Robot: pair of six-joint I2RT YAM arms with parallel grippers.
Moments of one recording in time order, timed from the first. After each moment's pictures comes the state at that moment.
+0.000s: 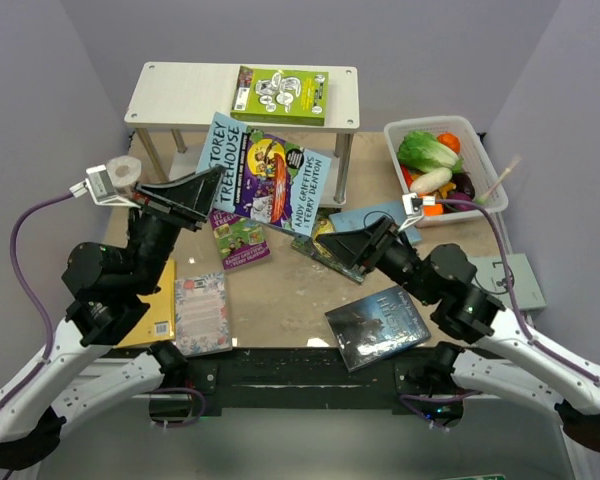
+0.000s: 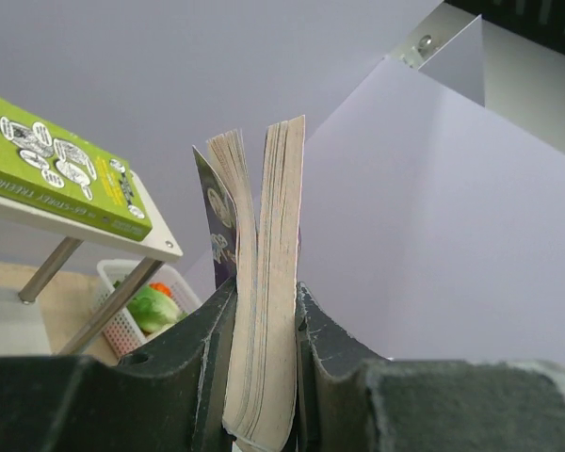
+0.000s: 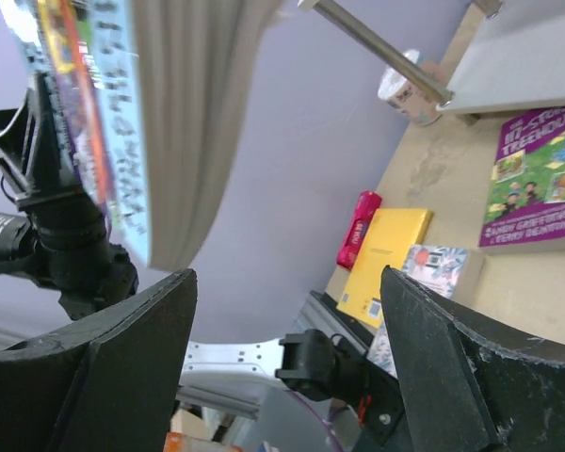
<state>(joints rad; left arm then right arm) -0.81 0.68 1.02 0.14 -0.34 -0.70 0.94 0.70 0.77 0.05 0.09 1.00</state>
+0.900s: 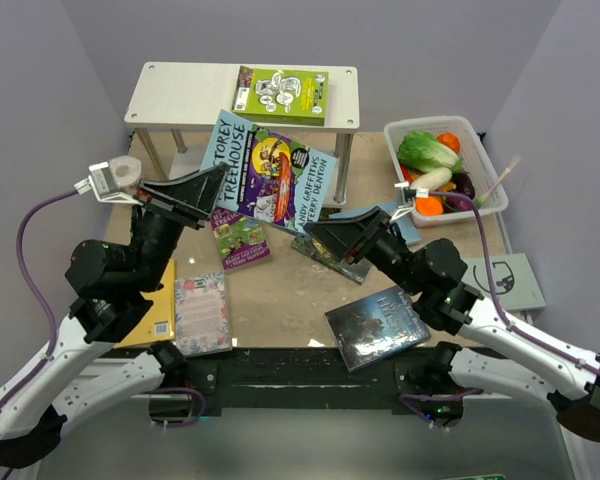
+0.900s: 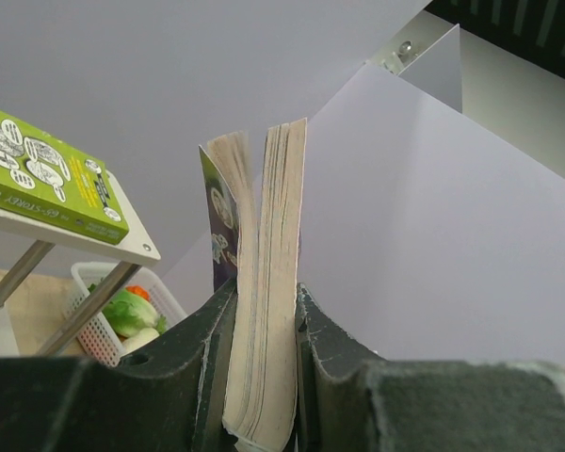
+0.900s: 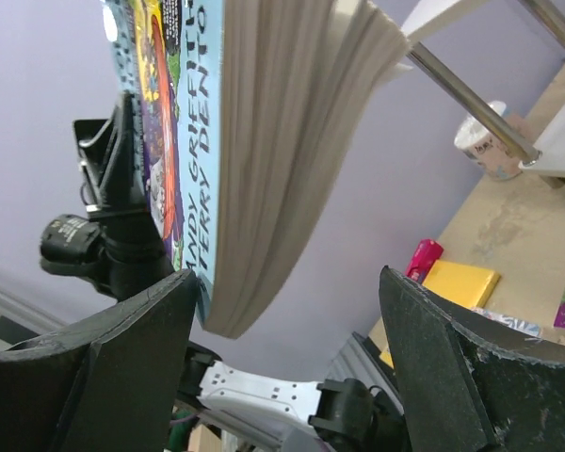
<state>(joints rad) -0.81 0.70 1.02 0.18 -0.32 -0.74 0.94 0.84 0.75 0.40 0.03 0.99</state>
